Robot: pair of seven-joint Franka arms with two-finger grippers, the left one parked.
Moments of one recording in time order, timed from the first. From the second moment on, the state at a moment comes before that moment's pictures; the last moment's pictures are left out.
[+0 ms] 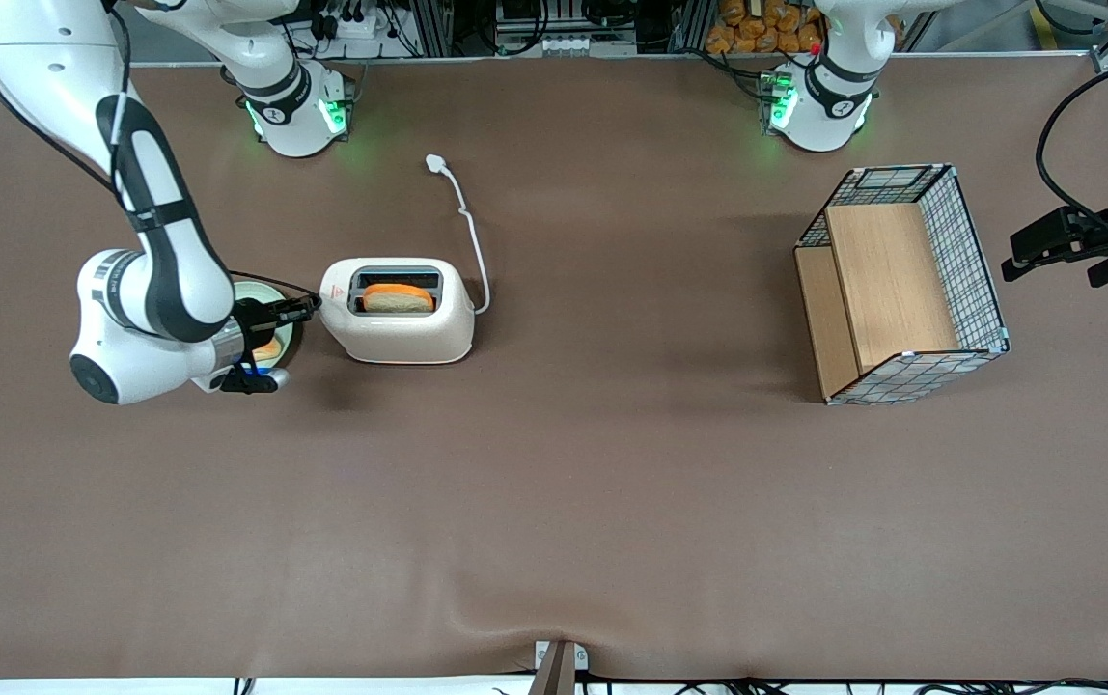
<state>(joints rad) 0.08 0.44 -0.05 -1.90 0.46 1.64 -0.17</state>
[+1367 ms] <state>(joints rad) -0.04 0.51 -0.06 -1.95 0.66 1.63 -0.28</state>
